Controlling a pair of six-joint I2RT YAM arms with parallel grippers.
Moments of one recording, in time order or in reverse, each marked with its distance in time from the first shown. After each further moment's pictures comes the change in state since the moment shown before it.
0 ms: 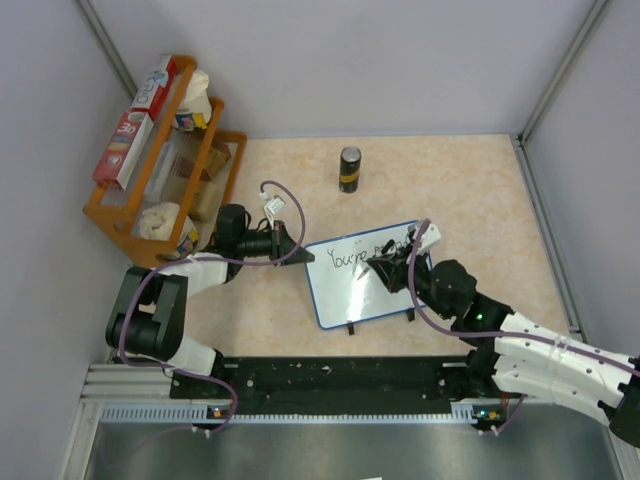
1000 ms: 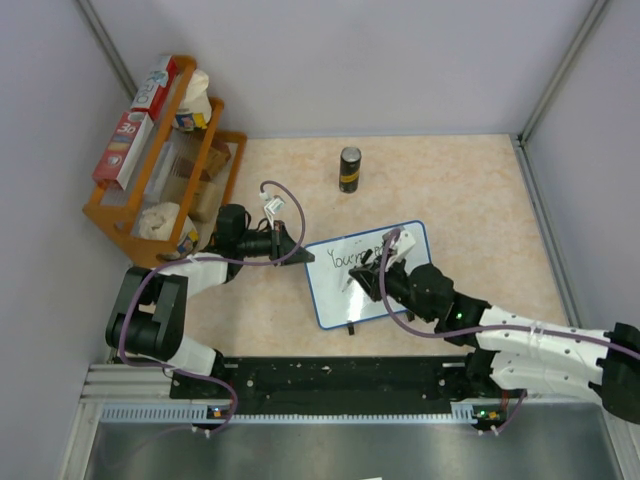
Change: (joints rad) left arm 0.000 0.000 0.000 0.000 0.000 0.000; right arm 0.093 0.139 0.003 0.105 0.008 -0.004
